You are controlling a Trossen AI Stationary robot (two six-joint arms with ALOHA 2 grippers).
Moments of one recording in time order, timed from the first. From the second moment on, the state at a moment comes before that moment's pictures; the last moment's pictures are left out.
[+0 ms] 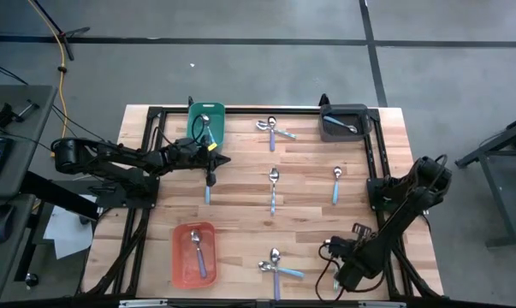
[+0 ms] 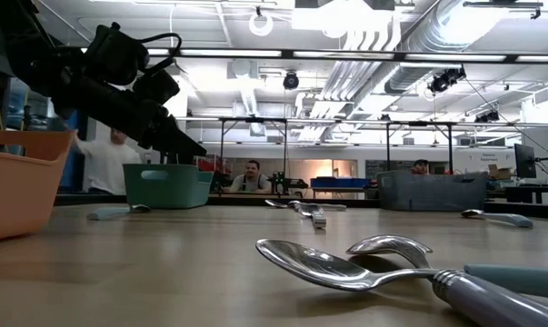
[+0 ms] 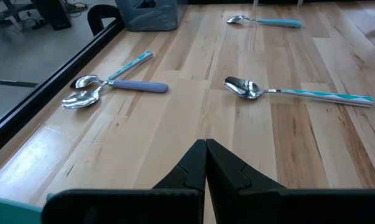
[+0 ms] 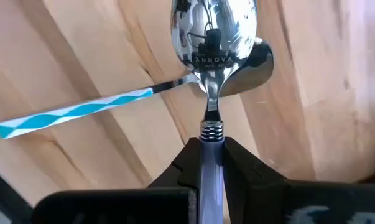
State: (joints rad) left arm 0.34 1.29 0.25 0.65 0.08 0.13; right arm 0.91 1.73 1.15 -1.08 0.00 1.29
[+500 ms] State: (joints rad) left arm 0.34 1.29 0.25 0.65 0.08 0.13; right arm 0.61 1.65 1.14 -0.87 0.23 0.57
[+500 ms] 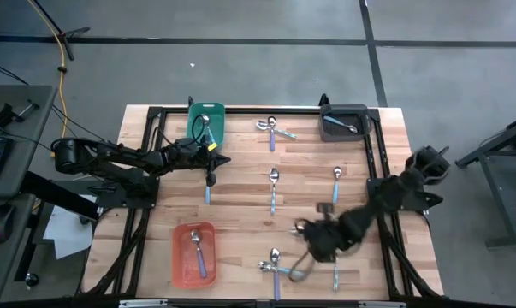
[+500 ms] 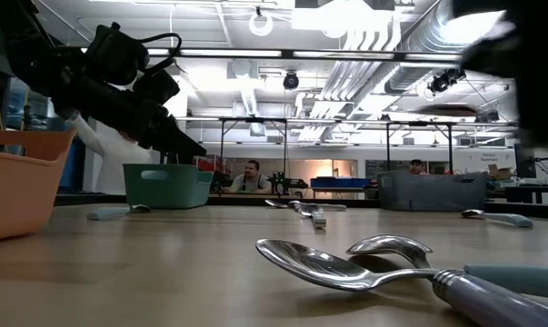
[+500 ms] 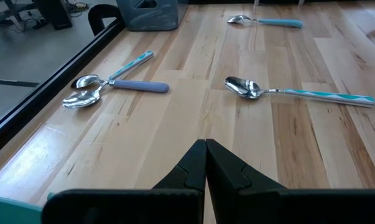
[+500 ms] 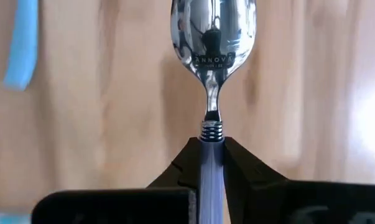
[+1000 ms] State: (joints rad) left arm 0.34 1.23 0.25 0.63 0.06 0.11; right arm 0.14 1.65 1.01 -0.22 -0.04 -0.24
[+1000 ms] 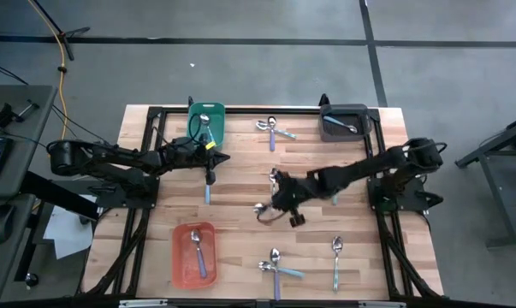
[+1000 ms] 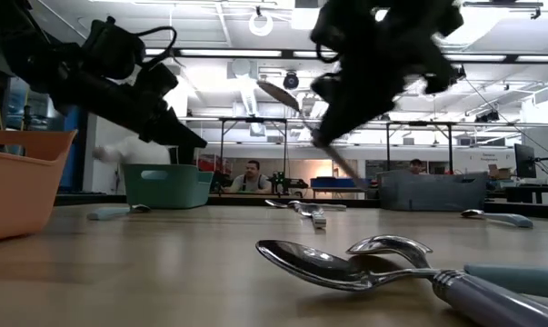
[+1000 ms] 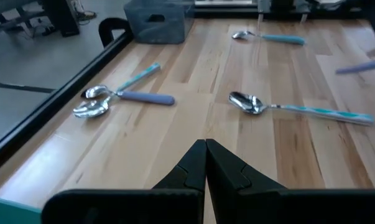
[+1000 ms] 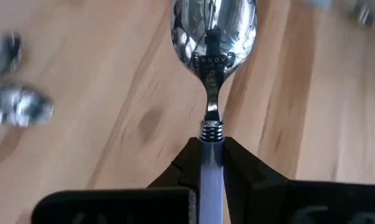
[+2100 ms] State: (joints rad) left arm 0.35 0.80 0.08 0.60 0.06 0.17; right arm -0.22 1.92 1.17 0.58 -0.23 -0.17
